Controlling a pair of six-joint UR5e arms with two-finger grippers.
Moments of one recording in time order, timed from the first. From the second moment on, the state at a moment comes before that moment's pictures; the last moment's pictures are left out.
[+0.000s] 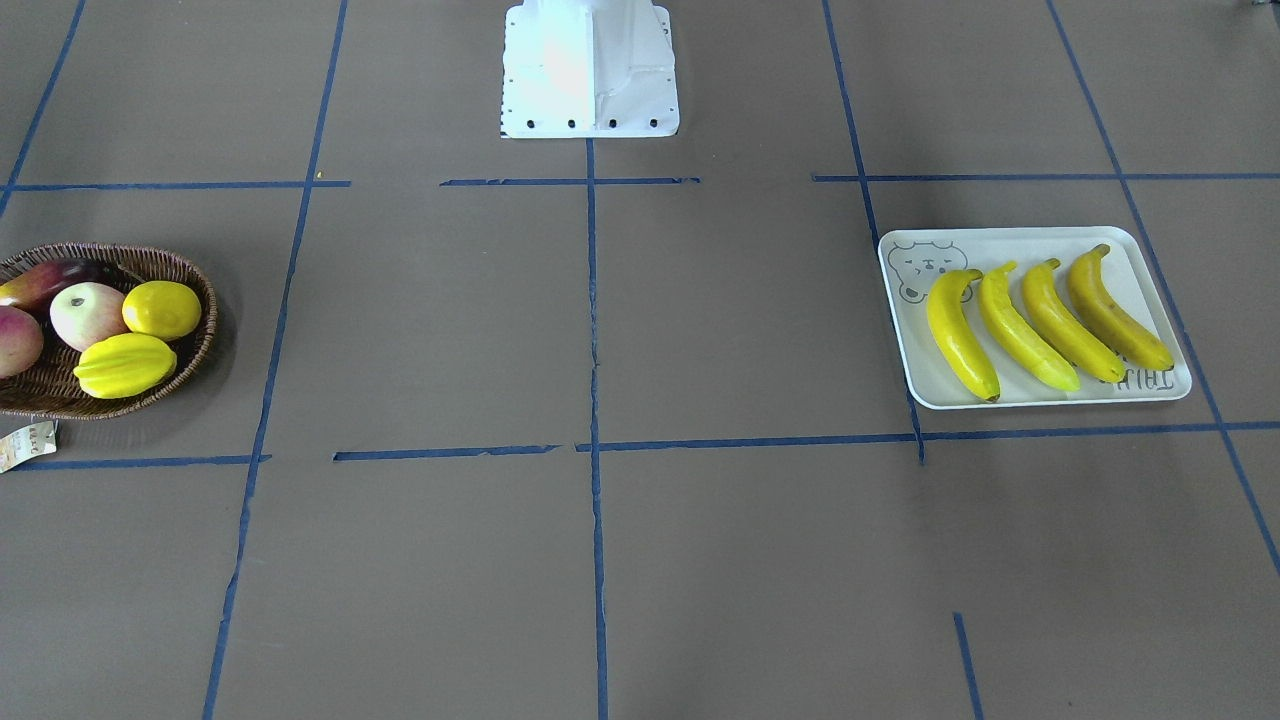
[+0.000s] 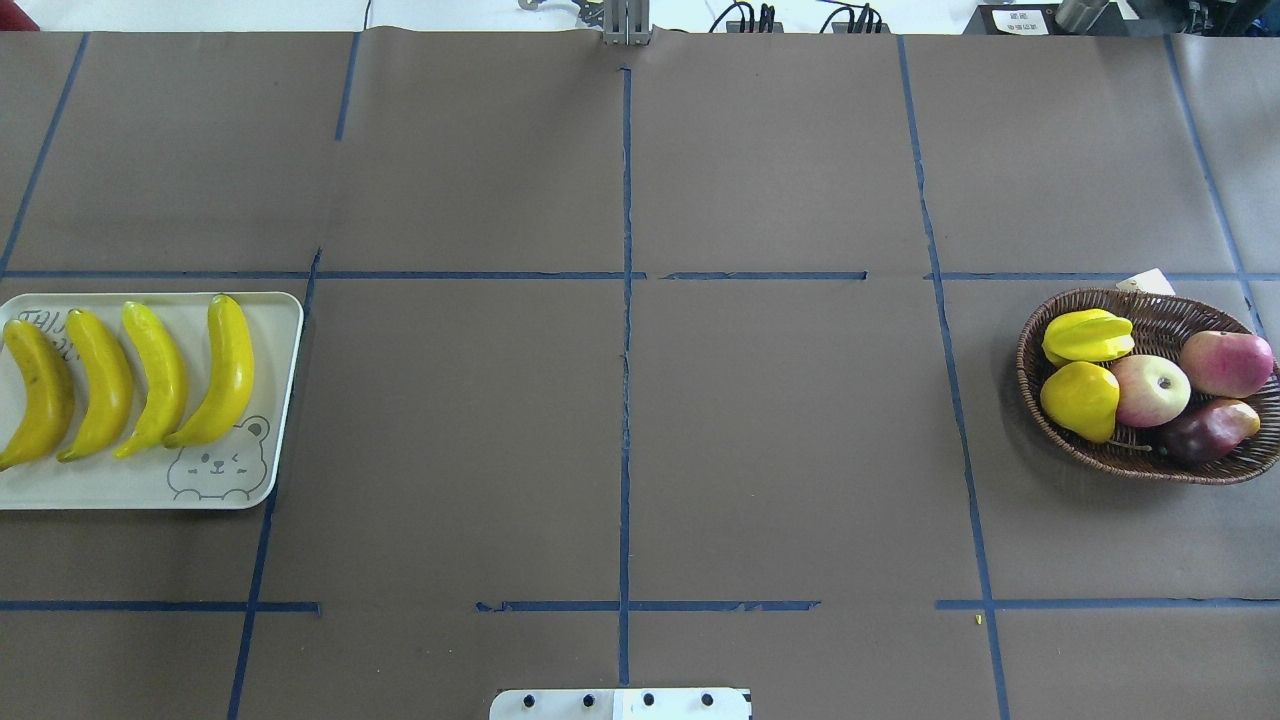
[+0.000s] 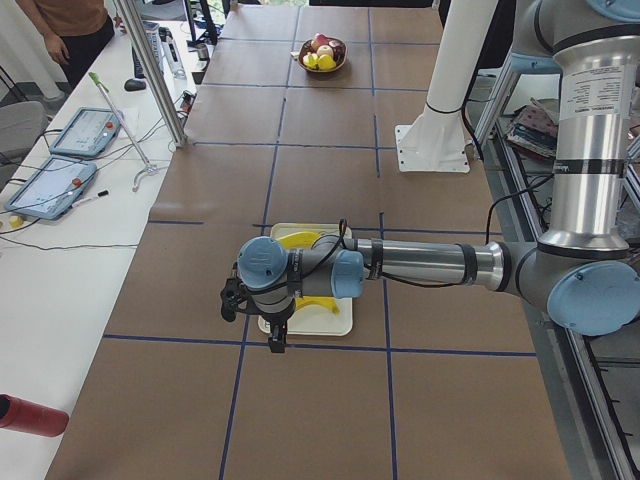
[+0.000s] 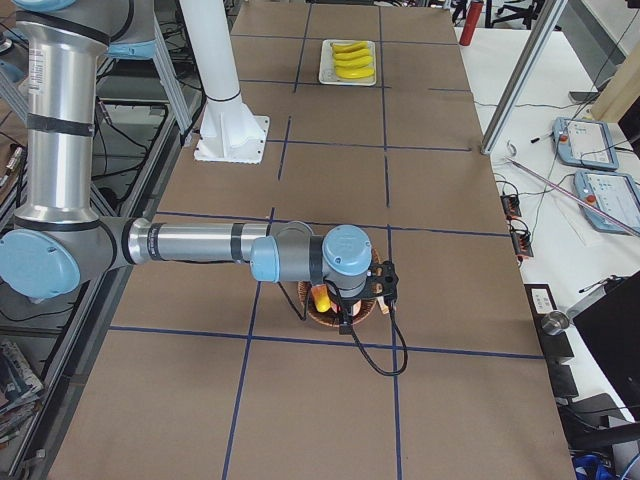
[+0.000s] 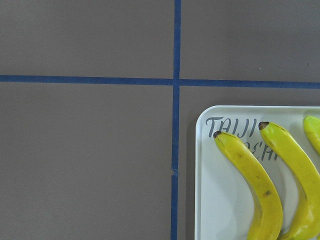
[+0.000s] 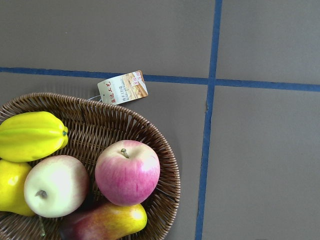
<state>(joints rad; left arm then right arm) -1.58 -1.54 -1.63 -1.54 -2.42 -0.01 1.58 -1.70 1.73 -1.55 2.46 -0.02</state>
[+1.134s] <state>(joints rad) -1.58 -1.54 -1.62 -1.54 -2.42 -0.01 1.59 -1.69 1.73 -1.55 2.46 -0.01</state>
